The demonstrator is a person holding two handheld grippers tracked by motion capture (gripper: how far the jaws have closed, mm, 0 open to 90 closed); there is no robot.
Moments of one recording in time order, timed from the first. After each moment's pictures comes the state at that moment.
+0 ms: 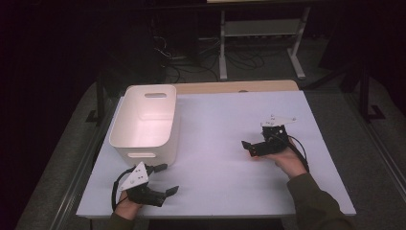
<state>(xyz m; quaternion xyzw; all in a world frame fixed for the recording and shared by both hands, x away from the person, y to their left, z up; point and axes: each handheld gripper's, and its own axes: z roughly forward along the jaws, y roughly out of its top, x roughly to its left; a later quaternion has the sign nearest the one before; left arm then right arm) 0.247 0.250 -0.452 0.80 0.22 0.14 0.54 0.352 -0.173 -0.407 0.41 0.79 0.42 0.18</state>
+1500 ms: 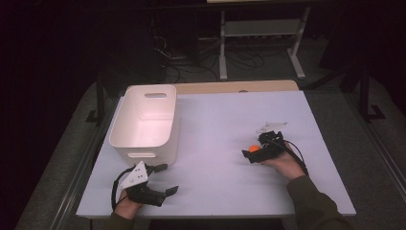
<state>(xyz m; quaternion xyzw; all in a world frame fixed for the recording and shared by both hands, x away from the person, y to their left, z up) 0.249 0.251 -0.452 0.80 0.22 0.13 0.55 0.357 -0.171 -0.439 0.41 0.83 0.36 0.15</state>
